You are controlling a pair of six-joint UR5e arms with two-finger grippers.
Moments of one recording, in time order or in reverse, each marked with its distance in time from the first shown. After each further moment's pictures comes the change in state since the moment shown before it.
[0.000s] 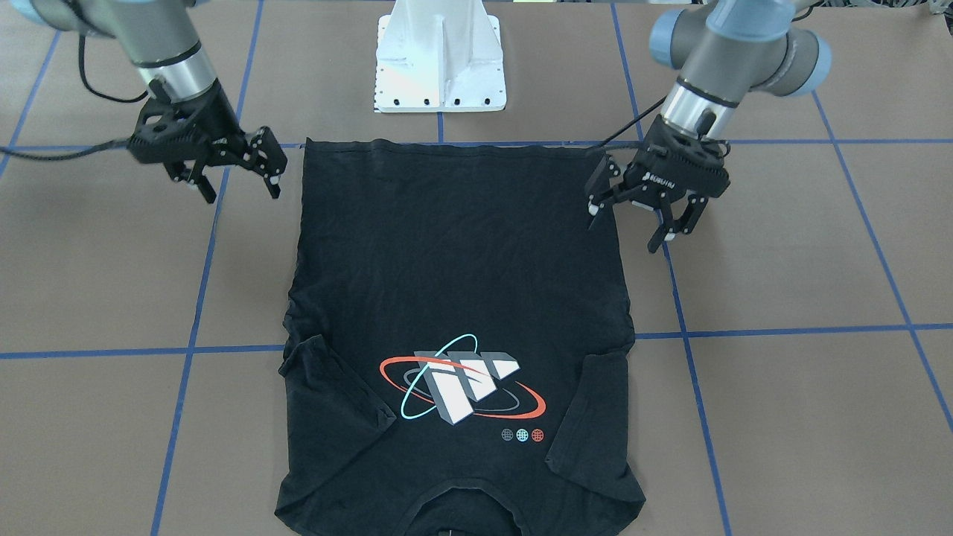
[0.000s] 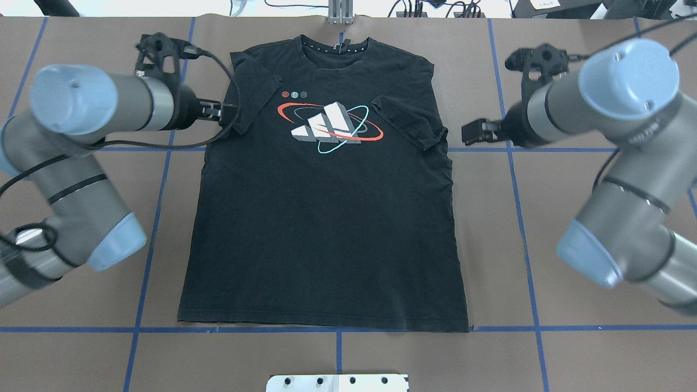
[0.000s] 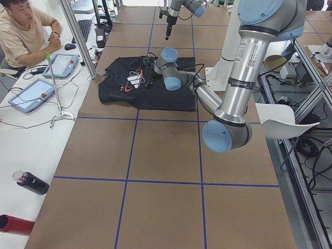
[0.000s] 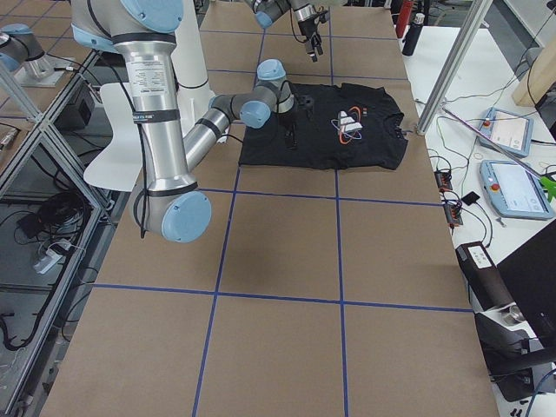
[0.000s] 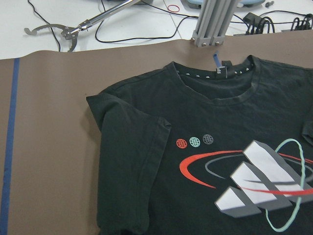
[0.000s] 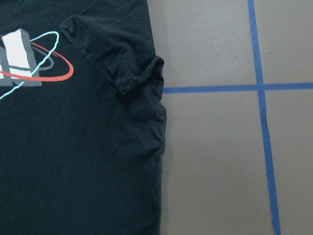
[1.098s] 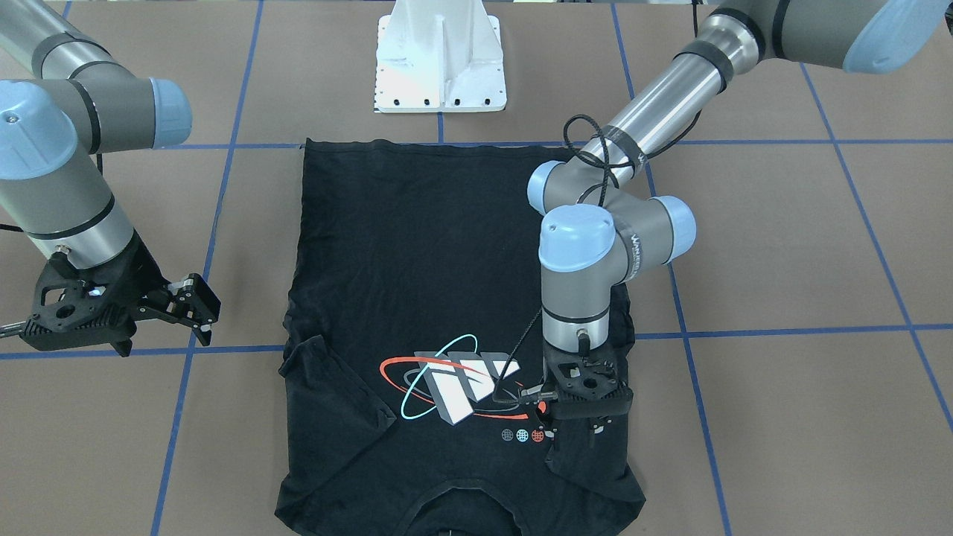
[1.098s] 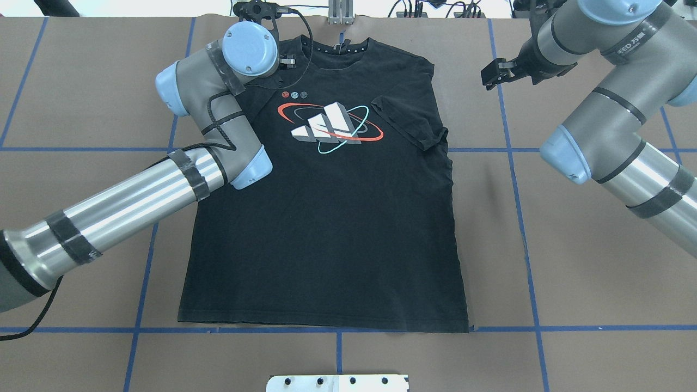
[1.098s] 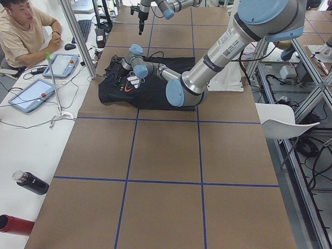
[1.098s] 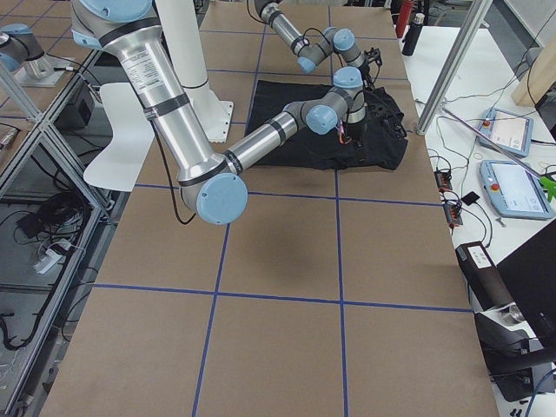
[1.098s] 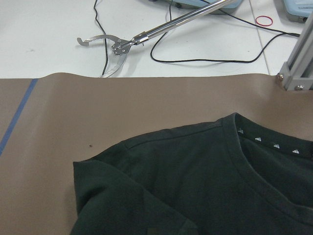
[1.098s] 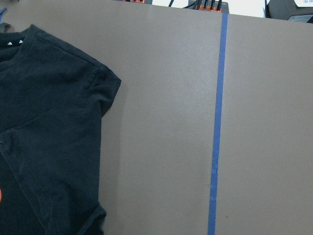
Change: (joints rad) left arm -0.063 -0.689 0.897 0.011 0.283 -0.087; right arm 0.406 0.355 -0.527 0.048 0.231 -0.452
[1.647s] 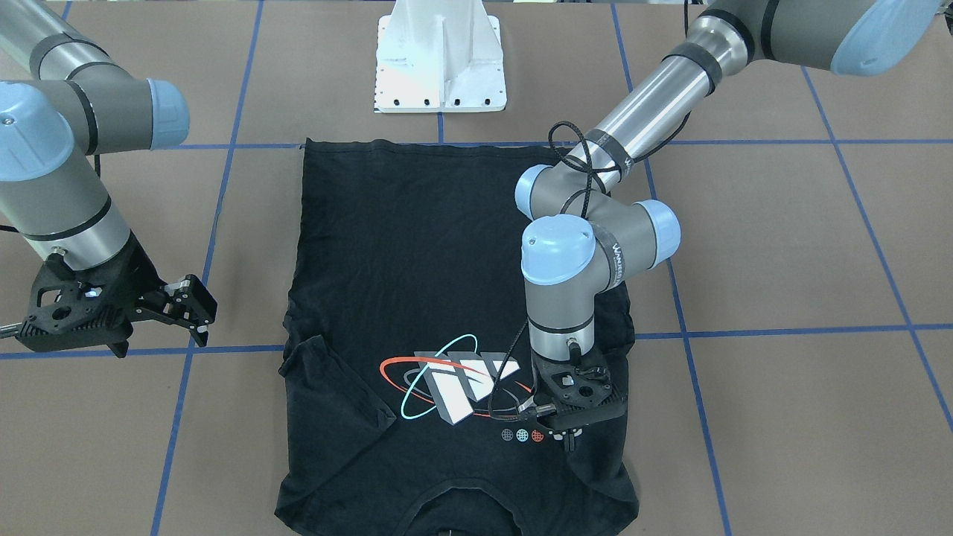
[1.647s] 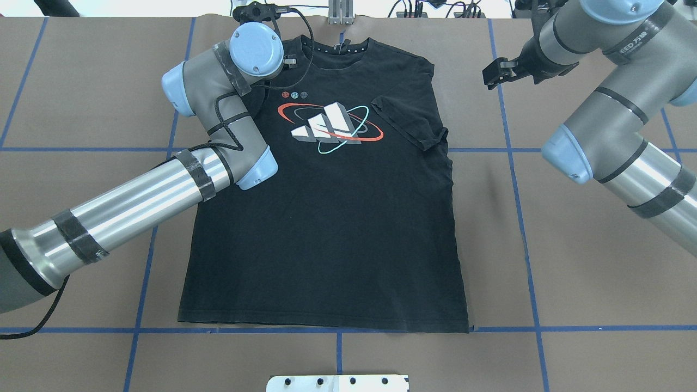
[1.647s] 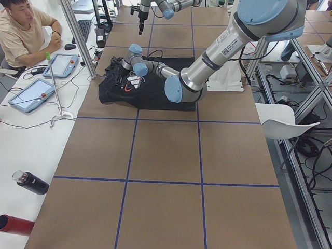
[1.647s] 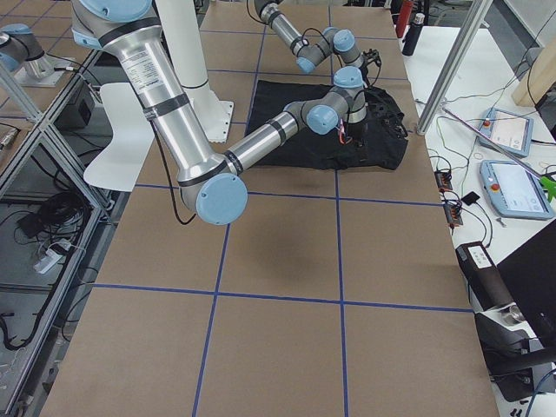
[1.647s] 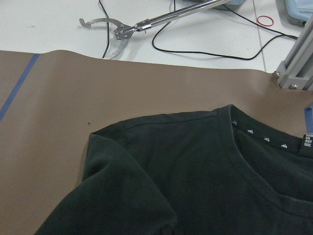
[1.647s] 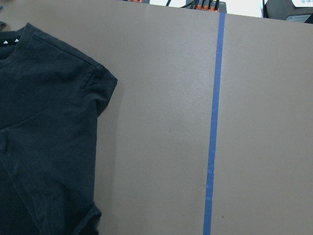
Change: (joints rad) left arm 0.012 -0.087 0.131 0.053 0.024 -0.170; right arm 0.004 -0.003 -0.011 -0.001 0.000 -0.016
